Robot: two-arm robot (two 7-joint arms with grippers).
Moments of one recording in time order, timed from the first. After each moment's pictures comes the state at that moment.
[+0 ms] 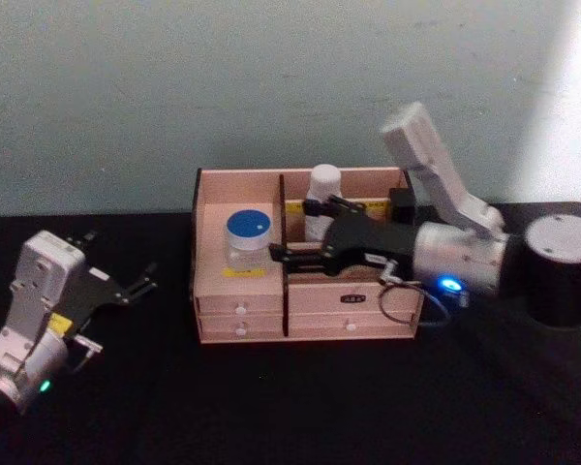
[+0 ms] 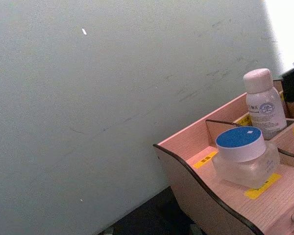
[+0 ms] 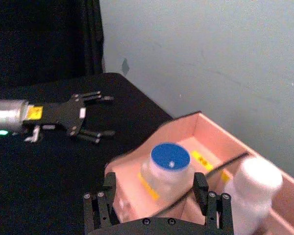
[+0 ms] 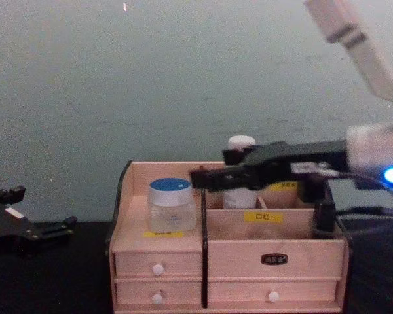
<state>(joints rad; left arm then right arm) -0.20 0.60 0.45 -1.41 -0.25 -0.12 0.03 0.61 0.39 -0.60 -1.29 0.42 0.21 0.66</state>
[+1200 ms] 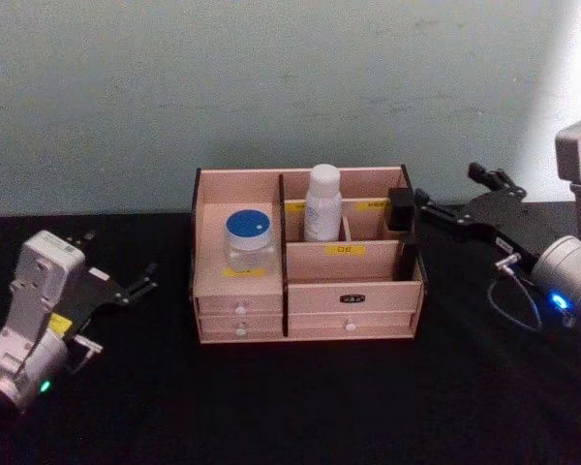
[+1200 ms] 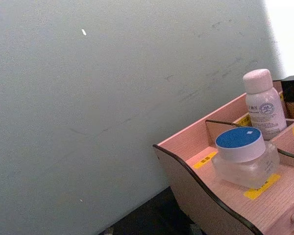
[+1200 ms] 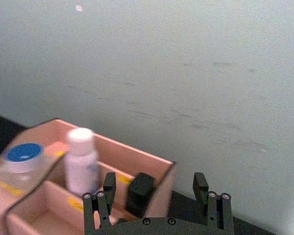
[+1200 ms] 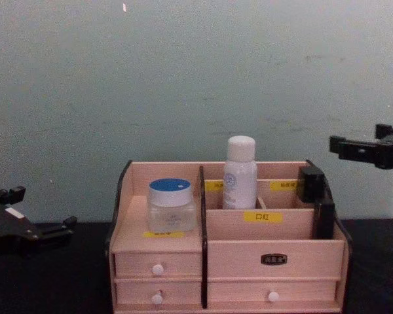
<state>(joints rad) -0.20 0.60 0.45 -1.41 -0.25 -0.12 0.03 0.33 0.48 -0.34 -1.46 0.43 0.06 0.25</state>
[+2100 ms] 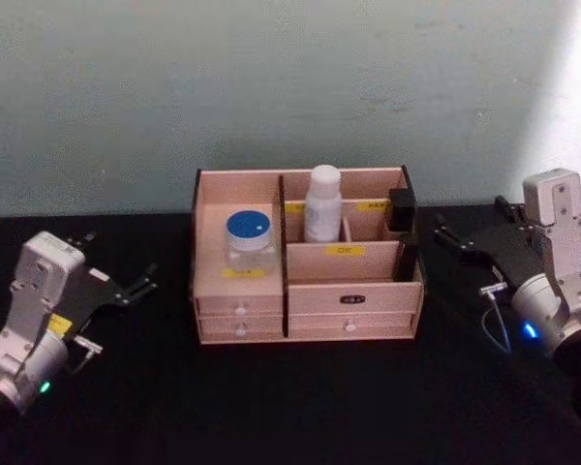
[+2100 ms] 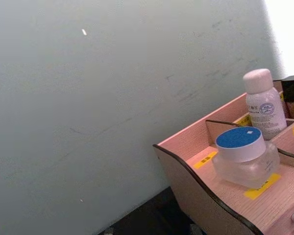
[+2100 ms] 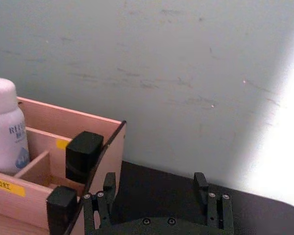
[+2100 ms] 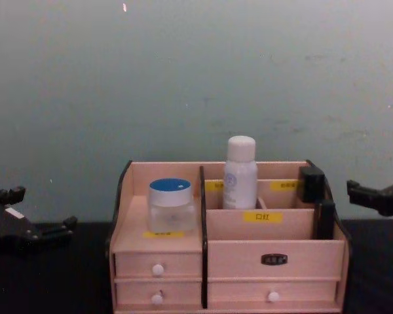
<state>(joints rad) -0.20 0.60 0.45 -1.41 -0.25 -0.12 0.03 0.31 0.33 -0.32 -1.30 0.22 -0.01 0.02</state>
